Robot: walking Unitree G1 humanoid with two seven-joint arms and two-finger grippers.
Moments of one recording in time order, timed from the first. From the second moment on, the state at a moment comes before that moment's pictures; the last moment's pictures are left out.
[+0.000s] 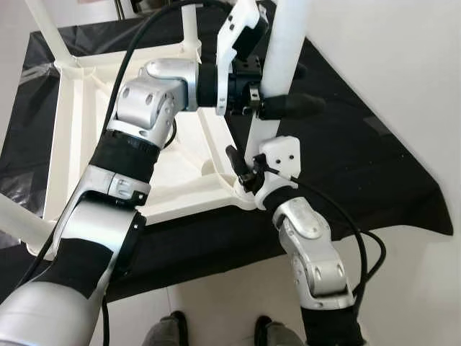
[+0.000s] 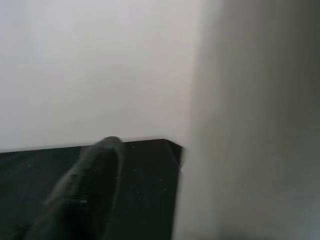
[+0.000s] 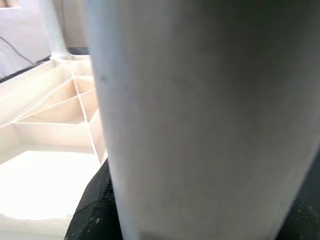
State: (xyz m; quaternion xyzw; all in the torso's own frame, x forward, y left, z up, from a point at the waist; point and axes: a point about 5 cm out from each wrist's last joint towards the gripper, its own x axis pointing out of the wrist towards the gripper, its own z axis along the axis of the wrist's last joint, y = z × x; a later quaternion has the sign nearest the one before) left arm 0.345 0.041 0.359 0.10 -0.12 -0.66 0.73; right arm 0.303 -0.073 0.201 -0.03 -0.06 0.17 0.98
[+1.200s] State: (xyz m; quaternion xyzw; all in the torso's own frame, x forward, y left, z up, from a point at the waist) left arm 0.336 0.032 0.366 0.11 -0.14 -0.69 0.71; right arm 0.360 -0.139 0.229 -0.05 -0.03 0.59 0.81
